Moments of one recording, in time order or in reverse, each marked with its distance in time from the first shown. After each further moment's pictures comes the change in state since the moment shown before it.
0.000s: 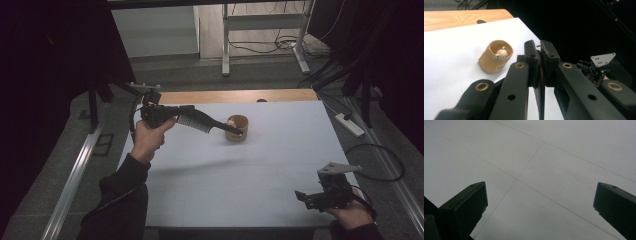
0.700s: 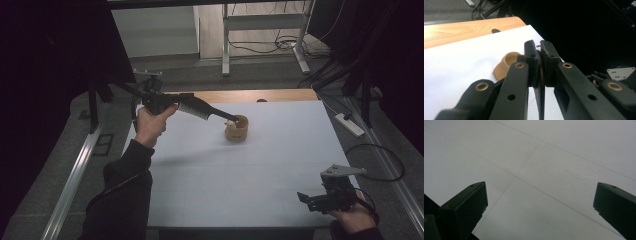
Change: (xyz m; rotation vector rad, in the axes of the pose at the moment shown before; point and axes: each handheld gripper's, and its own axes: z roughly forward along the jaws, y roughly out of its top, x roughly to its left) left arm 0.012 0.031 0.005 -0.013 0.086 -0.004; right arm 0.000 -0.005 -0.006 -0.008 -0.014 0.002
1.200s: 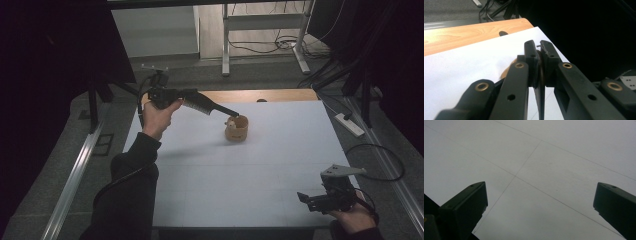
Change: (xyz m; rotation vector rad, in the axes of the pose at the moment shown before) left arm 0.010 0.011 0.018 0.009 0.045 -0.008; right arm 0.000 0.000 0.000 0.001 0.002 0.001
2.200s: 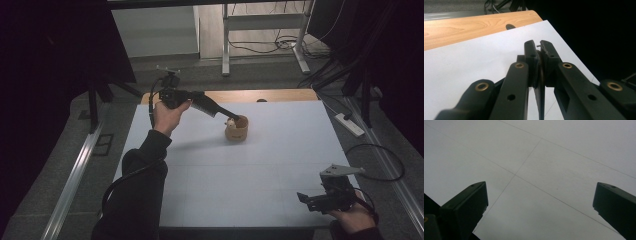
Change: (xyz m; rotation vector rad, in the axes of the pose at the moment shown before) left arm 0.014 0.001 0.038 0.061 0.044 -0.020; right arm 0.000 0.000 0.002 0.016 0.000 0.000
